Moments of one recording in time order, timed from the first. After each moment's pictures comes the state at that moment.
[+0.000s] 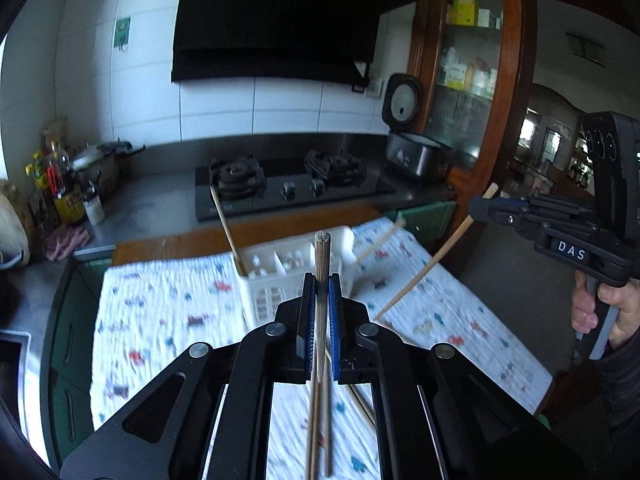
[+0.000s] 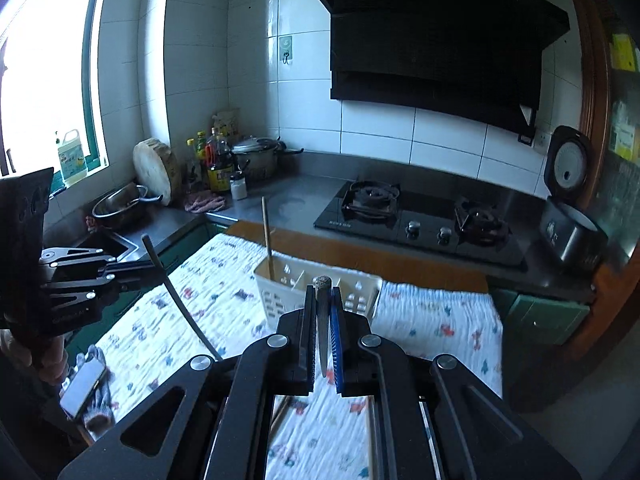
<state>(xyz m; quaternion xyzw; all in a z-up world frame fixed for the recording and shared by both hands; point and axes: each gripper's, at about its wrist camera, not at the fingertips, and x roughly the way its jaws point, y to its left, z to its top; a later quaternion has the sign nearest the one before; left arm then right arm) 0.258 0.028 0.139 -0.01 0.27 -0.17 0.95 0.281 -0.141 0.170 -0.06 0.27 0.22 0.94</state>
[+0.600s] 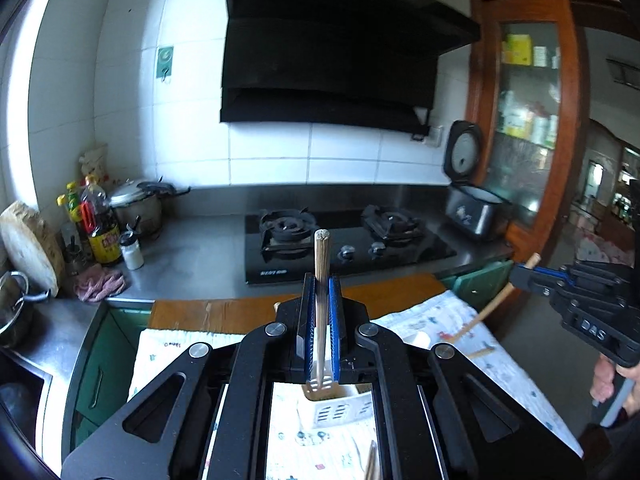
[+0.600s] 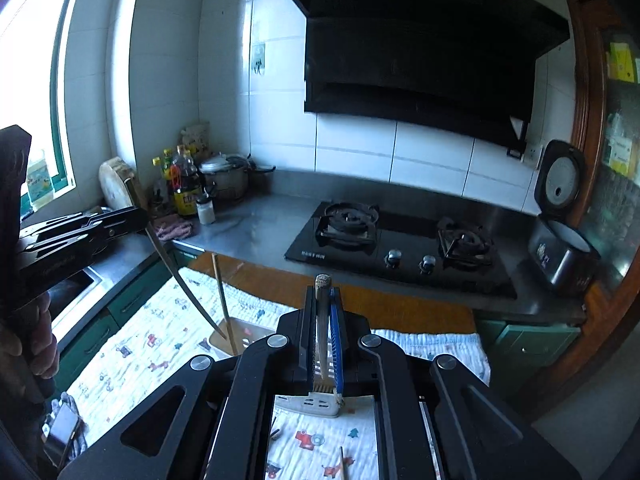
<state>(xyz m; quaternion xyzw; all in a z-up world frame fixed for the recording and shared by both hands) 0.369 0.045 0.176 -0.03 0.23 -0.07 0.97 0.374 -0.125 0.182 -0.06 0.26 0.18 0.95</state>
